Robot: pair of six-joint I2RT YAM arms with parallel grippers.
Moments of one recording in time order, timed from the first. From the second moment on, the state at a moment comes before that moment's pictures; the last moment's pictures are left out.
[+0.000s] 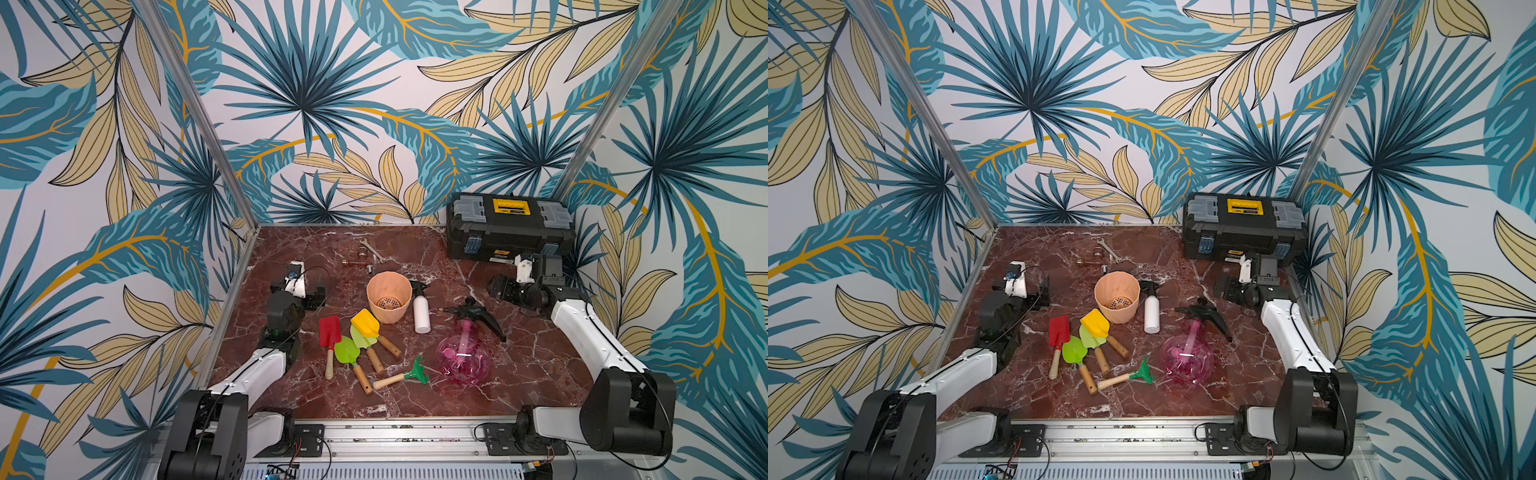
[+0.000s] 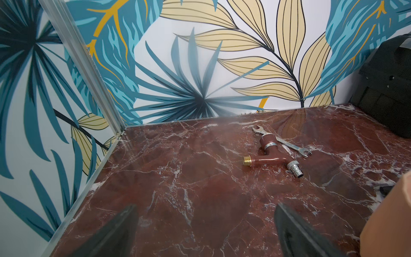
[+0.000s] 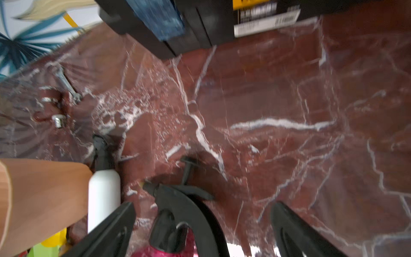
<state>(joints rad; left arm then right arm) -0.07 1.18 0.40 0.61 -0.05 0.04 0.05 1.35 0.97 -0.55 -0.21 0.24</state>
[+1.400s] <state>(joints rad) -0.07 1.19 0.44 0.52 -0.02 -0.03 0.25 1.73 1.09 -0.84 -0.06 0.04</state>
